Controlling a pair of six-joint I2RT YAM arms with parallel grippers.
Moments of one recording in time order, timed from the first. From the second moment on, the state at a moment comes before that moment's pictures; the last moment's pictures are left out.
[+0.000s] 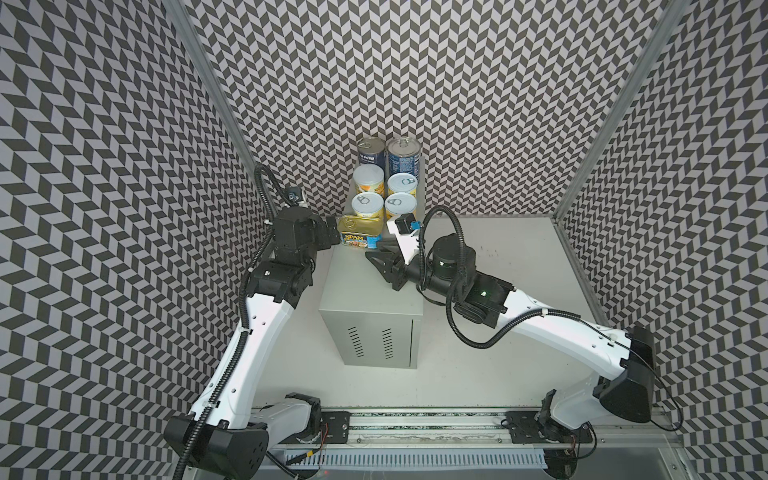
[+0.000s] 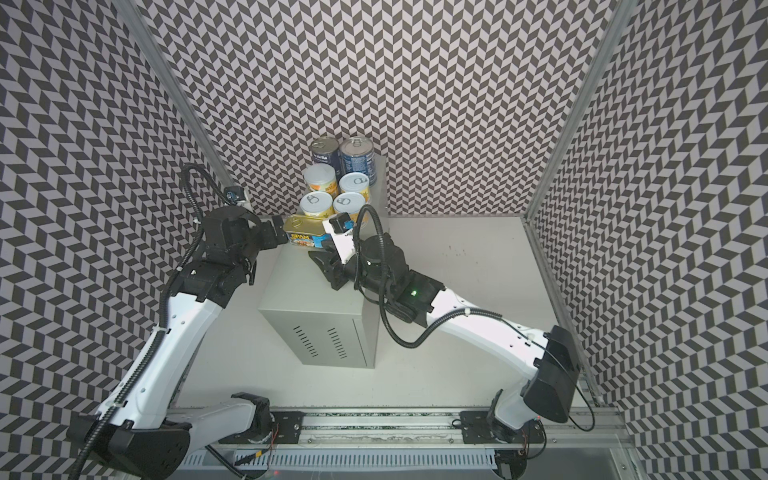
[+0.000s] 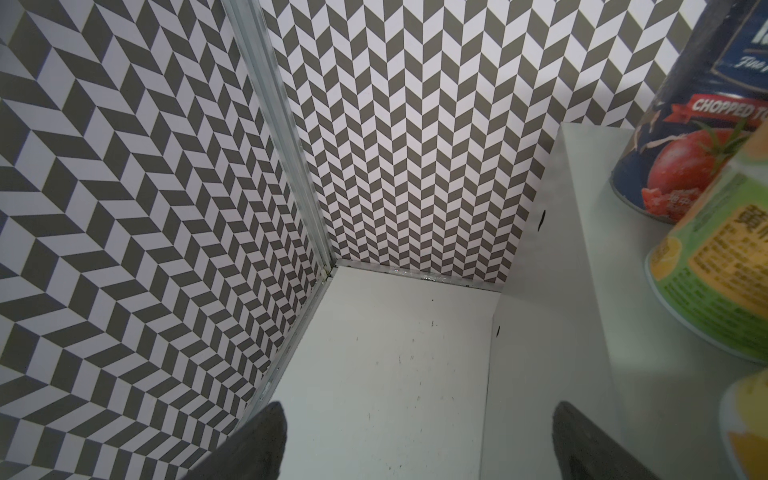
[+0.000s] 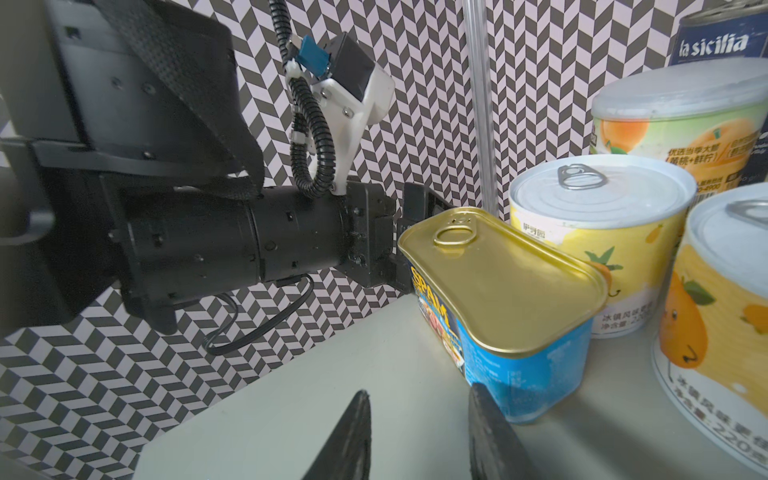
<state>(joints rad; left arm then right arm) -0.22 1.18 1.36 -0.52 -0.39 -0.15 0.98 1.53 1.43 0.04 -0.03 0.24</state>
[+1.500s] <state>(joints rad) -0.23 1.16 1.36 -0.54 -0.39 -0.15 0.96 1.55 1.44 0.05 -0.04 0.24</state>
